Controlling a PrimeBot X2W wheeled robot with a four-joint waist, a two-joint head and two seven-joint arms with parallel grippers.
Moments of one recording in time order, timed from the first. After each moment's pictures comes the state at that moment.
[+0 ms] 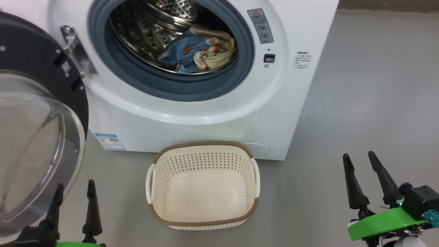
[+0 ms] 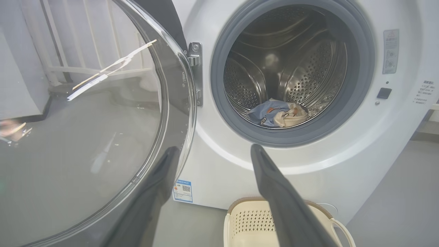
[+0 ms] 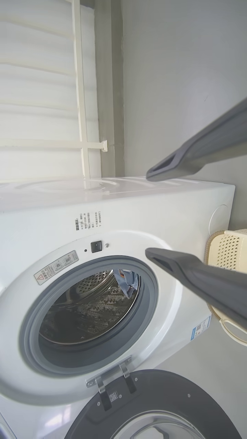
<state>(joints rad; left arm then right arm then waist) -0.05 0.09 0.10 0.24 -0.22 -0.13 -0.26 -0.02 -0.13 0.04 0.15 0.33 0.13 -0.25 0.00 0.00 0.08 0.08</state>
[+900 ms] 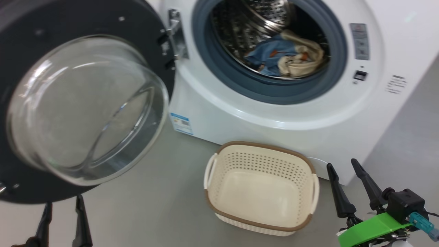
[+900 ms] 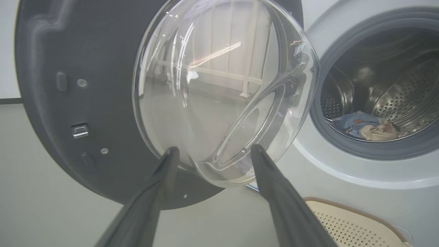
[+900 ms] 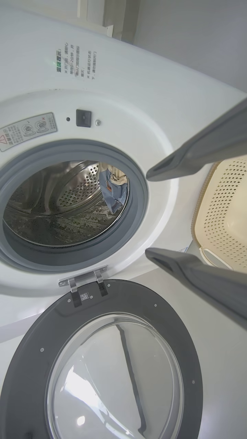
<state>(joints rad) 0.00 0.04 0.18 0.23 -0.23 -0.13 -0.26 -0.03 -0.17 0.13 0.18 0.34 0.13 -0.25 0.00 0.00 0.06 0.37</state>
